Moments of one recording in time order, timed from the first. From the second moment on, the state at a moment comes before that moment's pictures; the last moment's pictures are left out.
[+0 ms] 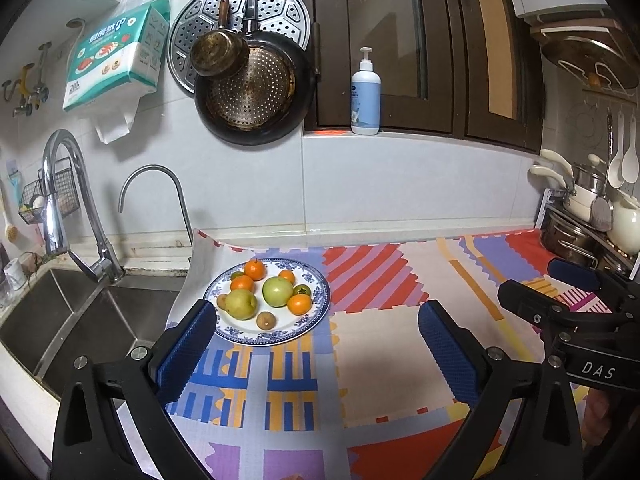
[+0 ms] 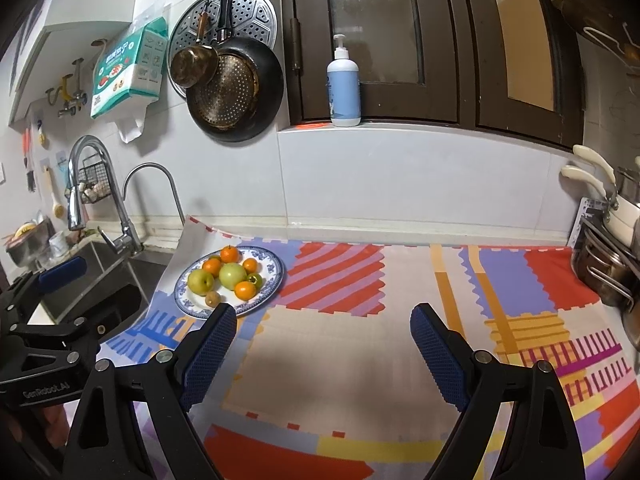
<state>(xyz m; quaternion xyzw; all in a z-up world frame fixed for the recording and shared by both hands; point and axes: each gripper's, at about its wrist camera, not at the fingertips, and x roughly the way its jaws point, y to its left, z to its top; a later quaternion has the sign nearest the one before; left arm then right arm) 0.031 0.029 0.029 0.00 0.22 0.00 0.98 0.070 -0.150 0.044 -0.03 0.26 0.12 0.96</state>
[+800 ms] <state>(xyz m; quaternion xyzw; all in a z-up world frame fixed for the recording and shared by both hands) 0.031 0.027 0.024 -0.01 0.23 0.00 0.97 0.067 -0.152 0.041 -0.03 0.26 0.12 0.96</state>
